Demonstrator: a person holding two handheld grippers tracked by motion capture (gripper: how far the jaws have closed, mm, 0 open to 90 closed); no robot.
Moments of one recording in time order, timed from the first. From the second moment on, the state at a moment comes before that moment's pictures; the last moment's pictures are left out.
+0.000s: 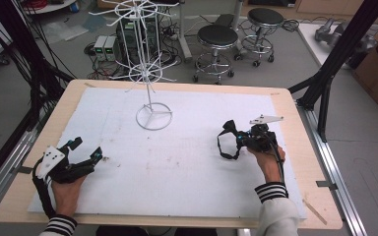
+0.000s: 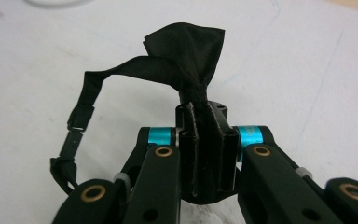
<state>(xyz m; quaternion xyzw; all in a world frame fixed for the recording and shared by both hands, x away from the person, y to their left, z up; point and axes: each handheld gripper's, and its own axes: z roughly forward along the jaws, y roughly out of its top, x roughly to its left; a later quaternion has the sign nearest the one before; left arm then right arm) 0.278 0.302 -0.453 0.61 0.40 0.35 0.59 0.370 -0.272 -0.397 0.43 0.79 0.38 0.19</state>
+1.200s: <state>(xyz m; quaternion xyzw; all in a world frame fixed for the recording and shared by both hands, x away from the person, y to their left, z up) 0.278 0.302 -0.453 0.61 0.40 0.35 0.59 0.405 -0.193 -0.321 0.39 0.74 0.50 0.21</state>
